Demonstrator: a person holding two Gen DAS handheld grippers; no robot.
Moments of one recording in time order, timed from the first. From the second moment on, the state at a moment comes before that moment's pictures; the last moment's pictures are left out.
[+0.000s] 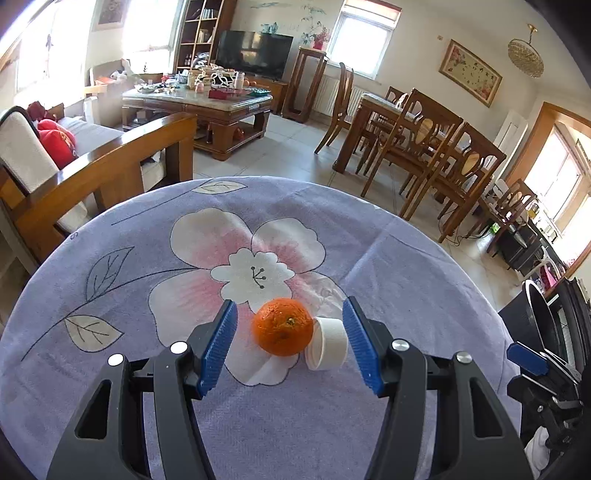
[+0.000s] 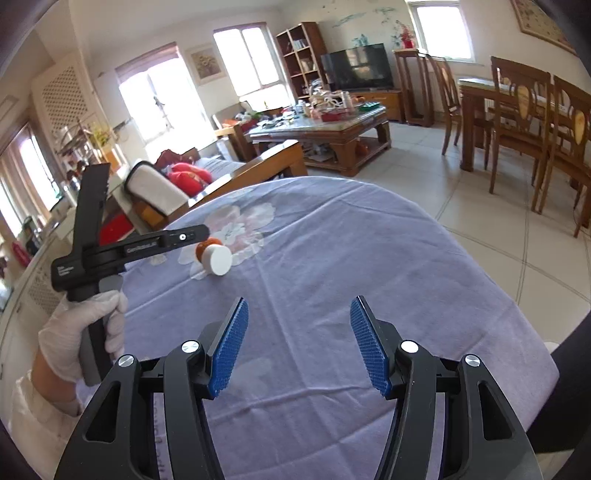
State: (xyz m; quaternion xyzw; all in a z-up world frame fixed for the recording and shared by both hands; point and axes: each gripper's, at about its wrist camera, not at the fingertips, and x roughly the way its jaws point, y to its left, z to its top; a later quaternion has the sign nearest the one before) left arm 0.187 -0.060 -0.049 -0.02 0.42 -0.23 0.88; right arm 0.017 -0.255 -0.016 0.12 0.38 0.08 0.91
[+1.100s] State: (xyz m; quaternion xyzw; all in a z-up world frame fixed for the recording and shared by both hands) left arm 0.198 -0.041 -0.069 -0.05 0.45 -0.26 0.85; right arm 0.114 -0.155 -0.053 0.03 0.47 0.13 0.87
